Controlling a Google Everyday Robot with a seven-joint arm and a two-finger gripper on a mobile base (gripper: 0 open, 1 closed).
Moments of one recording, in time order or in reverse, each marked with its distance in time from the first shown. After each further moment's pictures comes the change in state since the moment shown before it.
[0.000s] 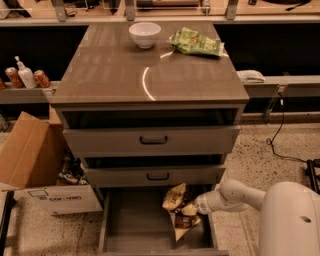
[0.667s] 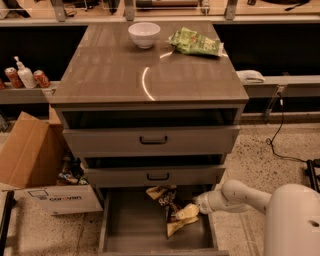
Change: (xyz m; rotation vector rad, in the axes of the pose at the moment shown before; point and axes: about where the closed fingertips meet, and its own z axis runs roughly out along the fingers) arm -0.006 -0.001 -0.005 0.015 -0.033 -0.014
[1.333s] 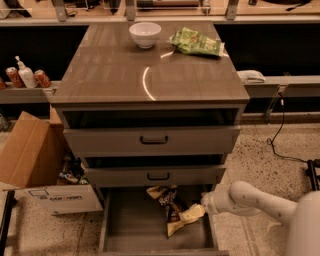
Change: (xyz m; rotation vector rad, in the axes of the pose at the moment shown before) arm -0.007 0.010 -0.035 0.055 -0.049 -0.051
